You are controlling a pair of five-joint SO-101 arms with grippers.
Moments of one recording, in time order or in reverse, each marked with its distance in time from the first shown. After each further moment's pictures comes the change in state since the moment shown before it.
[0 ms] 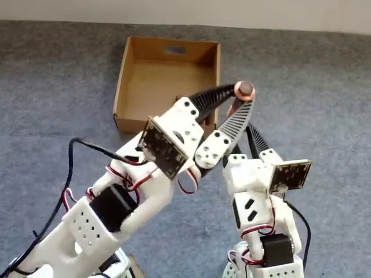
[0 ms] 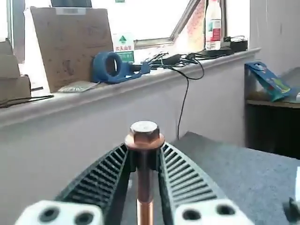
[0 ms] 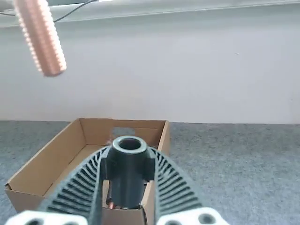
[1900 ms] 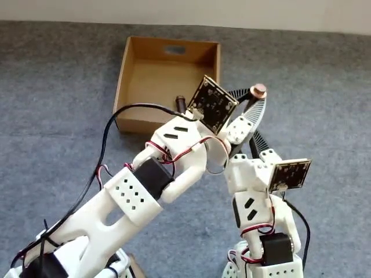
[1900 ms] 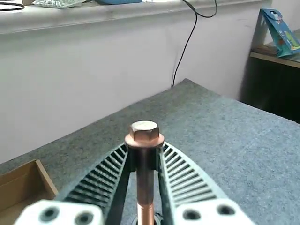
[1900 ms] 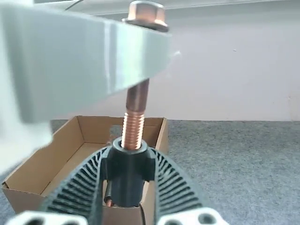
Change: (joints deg) left arm -2.1 18.8 -4.4 0.3 8.2; right arm 0.3 0.0 0.4 -0.2 0.0
